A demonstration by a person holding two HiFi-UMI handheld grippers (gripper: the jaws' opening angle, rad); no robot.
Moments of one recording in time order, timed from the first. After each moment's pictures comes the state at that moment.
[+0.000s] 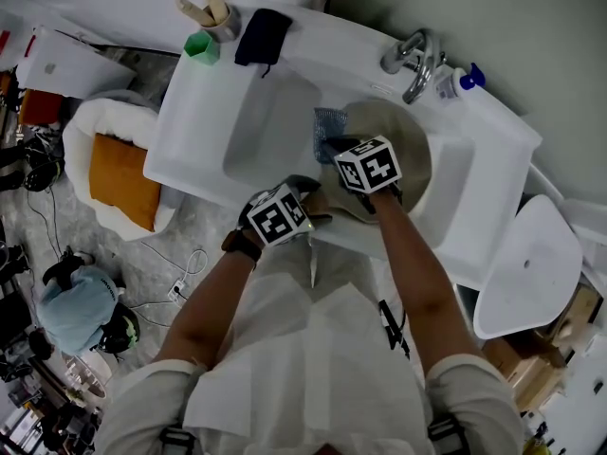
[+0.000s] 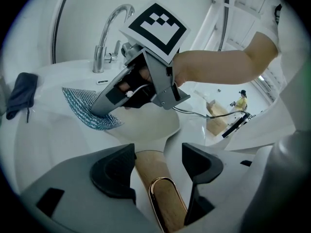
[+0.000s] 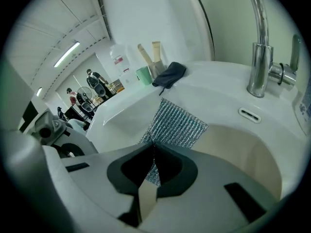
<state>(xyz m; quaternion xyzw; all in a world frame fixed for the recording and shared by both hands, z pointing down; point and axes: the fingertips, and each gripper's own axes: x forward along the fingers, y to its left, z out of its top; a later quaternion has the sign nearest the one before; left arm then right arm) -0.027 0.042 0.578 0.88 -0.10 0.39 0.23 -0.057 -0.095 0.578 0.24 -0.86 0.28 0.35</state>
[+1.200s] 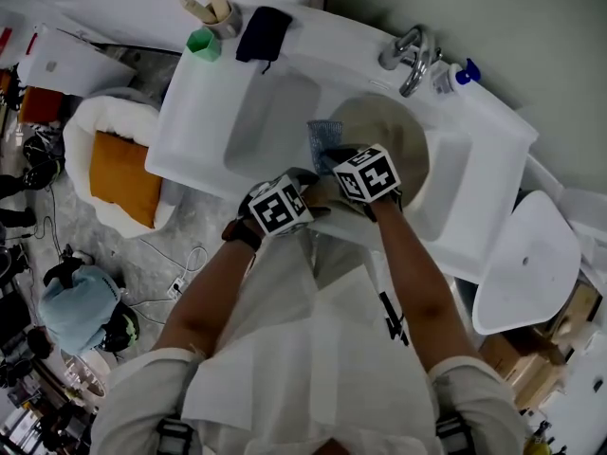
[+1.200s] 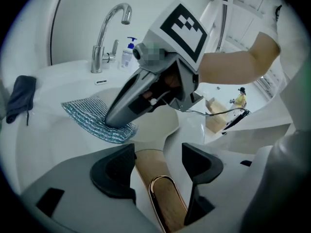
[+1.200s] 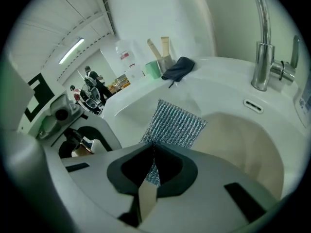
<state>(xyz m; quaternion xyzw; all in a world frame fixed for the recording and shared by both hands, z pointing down) -0.026 0.043 0.574 0.88 -0.09 0.40 0.23 -0.054 -0.054 0.576 0.20 -0.86 0.28 0.37</state>
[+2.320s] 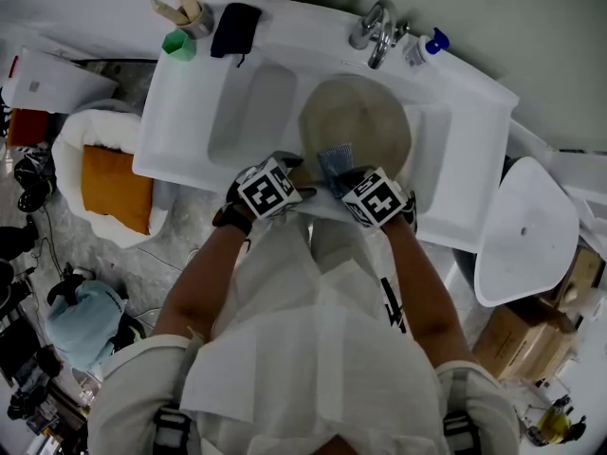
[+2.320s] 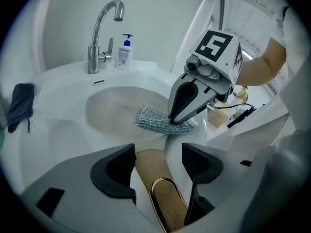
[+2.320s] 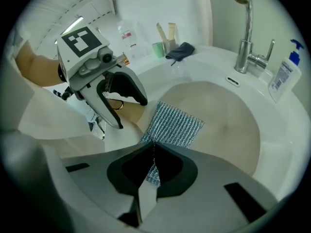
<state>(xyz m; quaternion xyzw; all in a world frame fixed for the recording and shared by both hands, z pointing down) -0.025 0.046 0.578 0.88 -0.09 0.43 0.20 0.026 0.046 0.582 0.20 -0.82 0.26 0.47</state>
